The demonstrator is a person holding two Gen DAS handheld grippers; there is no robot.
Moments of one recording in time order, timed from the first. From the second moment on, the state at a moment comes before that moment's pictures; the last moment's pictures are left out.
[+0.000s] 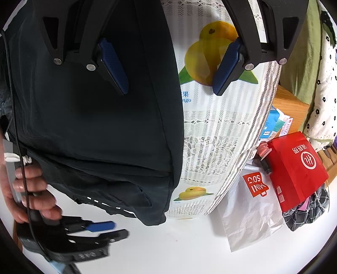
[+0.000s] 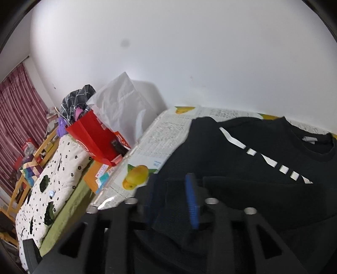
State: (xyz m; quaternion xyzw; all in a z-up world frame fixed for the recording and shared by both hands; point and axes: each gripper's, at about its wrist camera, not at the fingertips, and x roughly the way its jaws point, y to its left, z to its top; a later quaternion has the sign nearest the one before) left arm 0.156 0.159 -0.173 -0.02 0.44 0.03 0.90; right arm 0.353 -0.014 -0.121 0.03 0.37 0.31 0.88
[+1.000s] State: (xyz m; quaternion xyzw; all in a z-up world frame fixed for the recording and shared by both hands) left arm 0.156 0.163 -0.173 -0.02 0.44 0.04 0.90; right arm 0.286 -0.222 -0.208 -0.05 0.38 0.05 0.92
